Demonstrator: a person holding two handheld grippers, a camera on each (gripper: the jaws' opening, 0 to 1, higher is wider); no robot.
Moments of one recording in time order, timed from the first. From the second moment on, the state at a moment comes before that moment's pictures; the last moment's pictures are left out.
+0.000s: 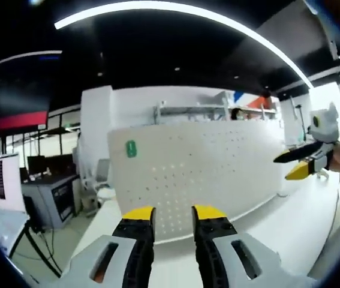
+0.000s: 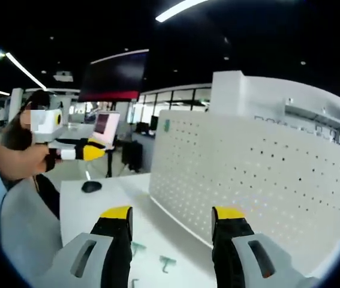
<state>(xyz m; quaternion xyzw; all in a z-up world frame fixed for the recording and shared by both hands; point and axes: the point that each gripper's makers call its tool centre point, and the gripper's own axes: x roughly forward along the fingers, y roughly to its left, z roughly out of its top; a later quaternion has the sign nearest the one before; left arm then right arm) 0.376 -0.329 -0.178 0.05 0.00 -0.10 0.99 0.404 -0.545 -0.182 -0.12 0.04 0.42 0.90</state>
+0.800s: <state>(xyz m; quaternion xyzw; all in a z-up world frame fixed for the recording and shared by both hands) 0.350 -0.340 -0.190 0.04 0.01 -0.18 0.98 0.411 -0.521 -0.211 -0.16 0.07 0.46 0.87</state>
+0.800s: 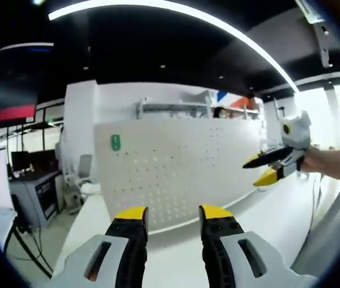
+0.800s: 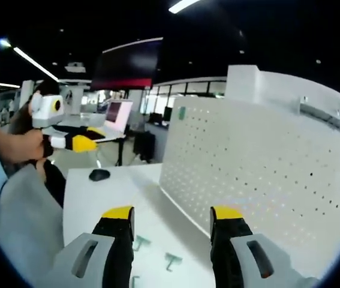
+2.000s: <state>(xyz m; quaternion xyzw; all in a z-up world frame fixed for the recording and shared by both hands) 0.324 -0.364 -0.228 0.02 0.05 -0.25 0.97 0.415 -0.455 -0.316 -0.22 0.15 0.57 0.78</state>
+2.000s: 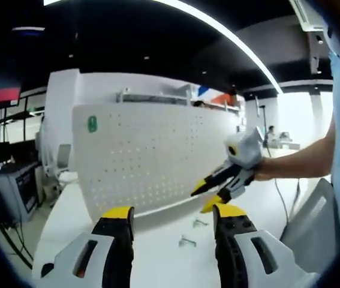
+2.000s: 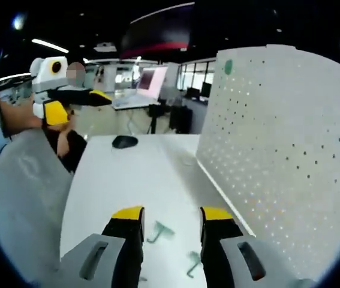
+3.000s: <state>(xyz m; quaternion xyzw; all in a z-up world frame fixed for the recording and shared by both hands) 0.321 -0.364 -0.234 0.01 0.05 -0.25 0.97 0.409 -0.424 -0.389 -0.31 0.21 0.62 0.69</state>
